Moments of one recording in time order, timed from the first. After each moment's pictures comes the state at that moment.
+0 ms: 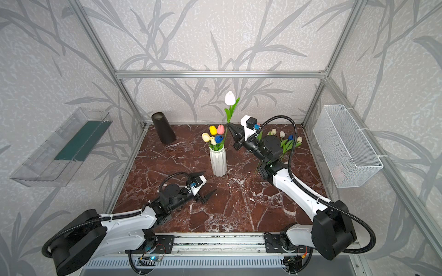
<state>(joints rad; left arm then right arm) -0.78 1.15 0.21 0.80 0.10 0.25 0.47 1.32 0.95 0.70 -0.39 0.12</state>
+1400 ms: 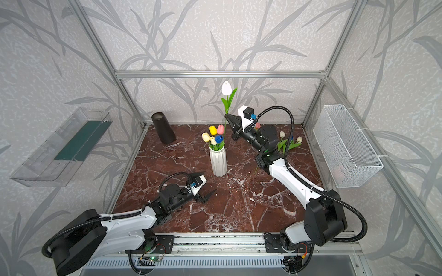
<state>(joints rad) -0.78 1.15 0.21 0.80 0.10 0.25 0.45 1.44 1.11 0.66 -0.42 0.10</state>
